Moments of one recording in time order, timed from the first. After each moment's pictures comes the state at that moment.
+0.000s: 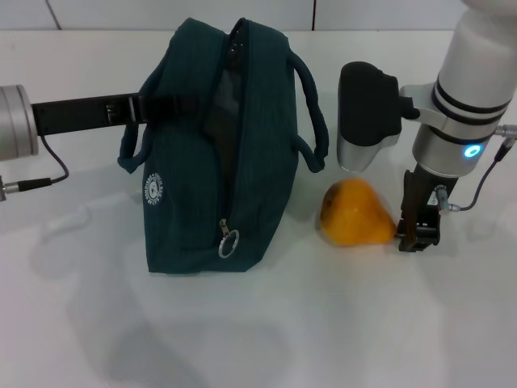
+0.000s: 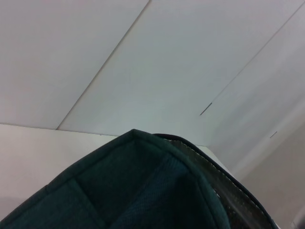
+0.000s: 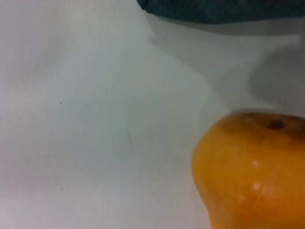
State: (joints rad) left arm -0.49 -2.09 0.80 0.94 1.89 1.51 -2.13; right arm 1.12 2.03 -1.72 -0.66 -2.46 -1.45 2.16
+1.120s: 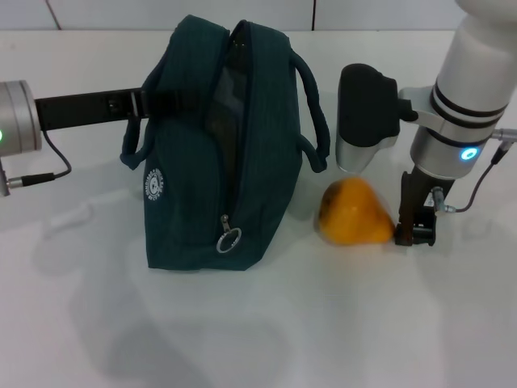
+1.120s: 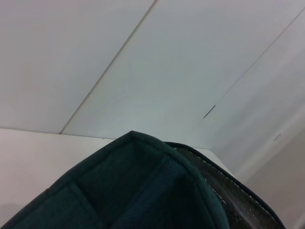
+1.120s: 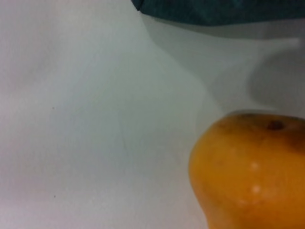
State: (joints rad) left arm -0.50 -2.09 0.80 0.93 1.89 1.49 -2.13; right arm 1.13 2.03 -1.73 -0.62 -2.43 -1.41 2.15
